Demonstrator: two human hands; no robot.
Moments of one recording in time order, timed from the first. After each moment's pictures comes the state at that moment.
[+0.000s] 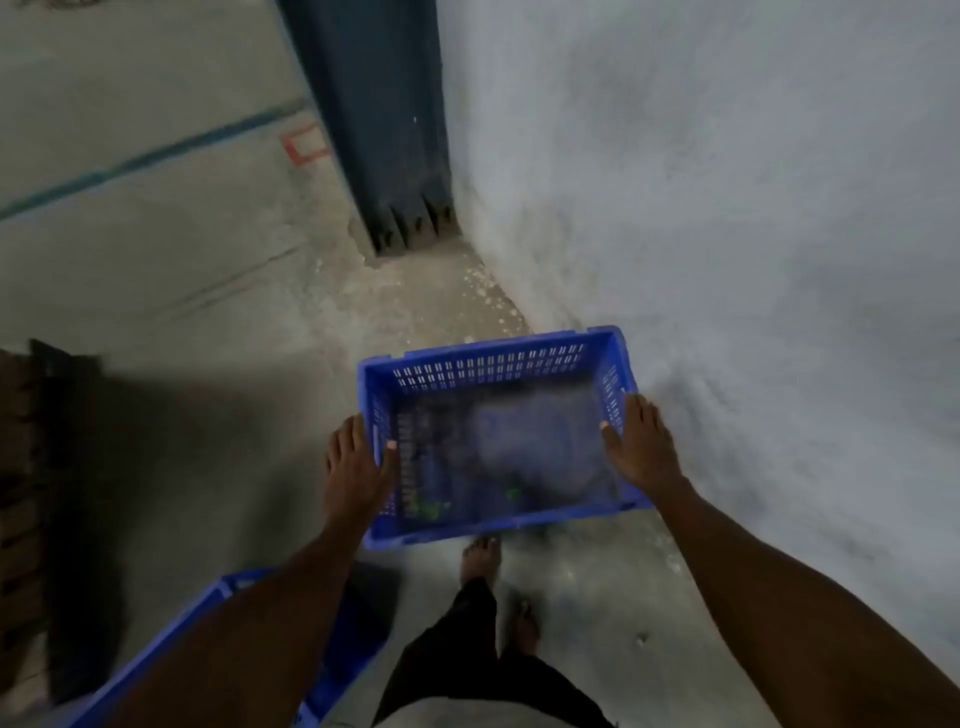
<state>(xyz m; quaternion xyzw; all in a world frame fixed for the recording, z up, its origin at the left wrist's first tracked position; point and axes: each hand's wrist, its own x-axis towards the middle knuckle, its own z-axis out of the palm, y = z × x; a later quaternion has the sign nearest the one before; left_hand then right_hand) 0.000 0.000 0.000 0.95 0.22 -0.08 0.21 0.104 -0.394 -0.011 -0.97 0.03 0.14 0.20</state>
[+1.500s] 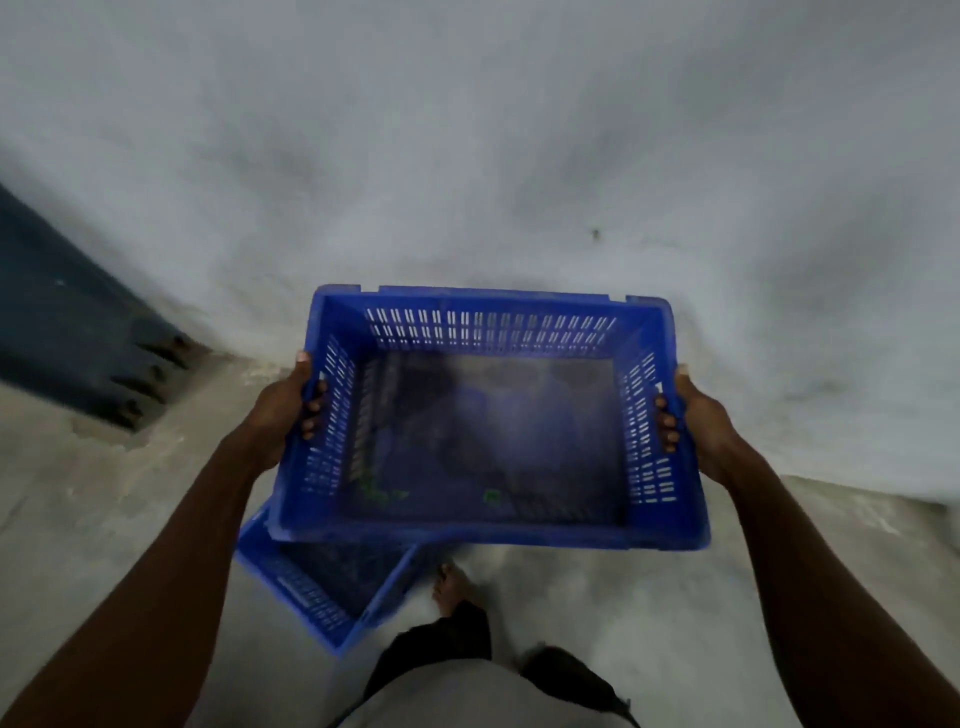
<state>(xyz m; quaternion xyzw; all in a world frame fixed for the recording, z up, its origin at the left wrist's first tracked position) 0.159 -0.164 0.142 0.76 0.03 -0.35 0.55 -0.159 -0.554 0.140 -0.55 0.49 -0.06 0.67</state>
